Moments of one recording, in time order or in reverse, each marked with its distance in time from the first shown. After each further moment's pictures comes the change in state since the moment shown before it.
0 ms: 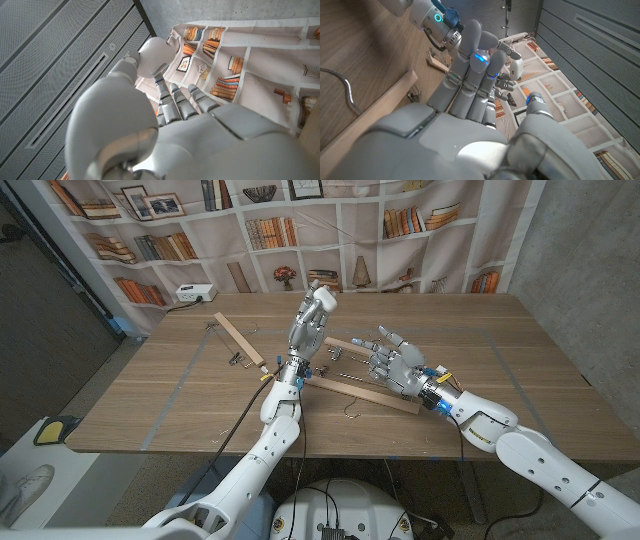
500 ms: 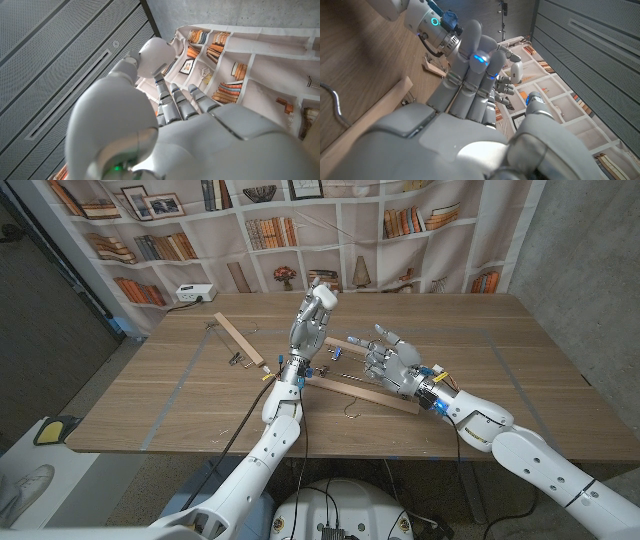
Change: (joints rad) left arm 0.022 -0.006 -0.008 -0.046 -0.029 0.047 -0.010; left_hand 0.001 0.000 0.003 0.003 0.000 0.004 -0.004 0.000 0.000 0.002 0.002 -0.004 0.000 -0.001 -0.006 0.000 0.000 0.000 0.000 0.000 0.000; right arm 0.016 0.015 -0.017 -0.004 0.004 0.003 0.013; right_hand 0.000 0.000 0.010 -0.002 0.000 0.000 0.000 0.000 -0.004 0.002 -0.003 0.001 -0.003 -0.008 0.003 0.017 0.001 -0.008 0.001 0.027 0.005
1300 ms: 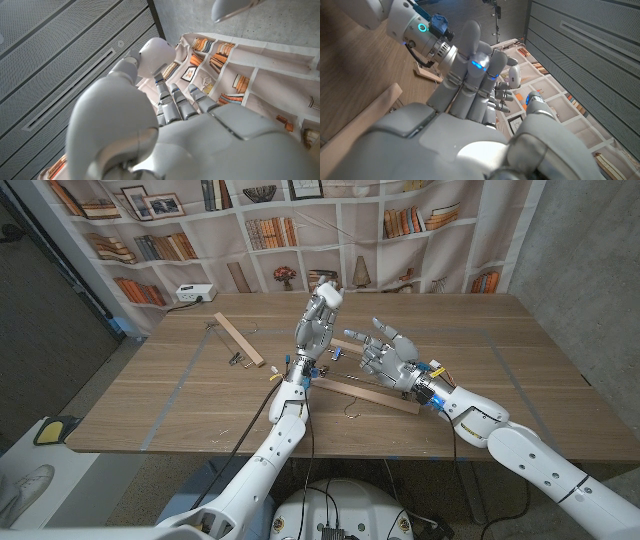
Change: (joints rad) left arm -0.006 -0.038 0.002 0.014 -0.032 0.047 -0.052; left_hand 0.007 0.001 0.004 -0.005 0.011 0.009 -0.009 0.000 0.000 0.000 0.000 -0.001 0.000 0.001 -0.001 -0.005 -0.002 0.000 0.000 0.000 0.000; right arm 0.019 0.021 -0.007 -0.009 0.022 -0.005 0.002; right_hand 0.016 -0.004 0.026 -0.009 0.000 0.016 0.004 0.000 -0.006 0.037 -0.035 0.034 0.000 0.052 -0.021 0.077 0.002 0.029 -0.022 0.063 0.027
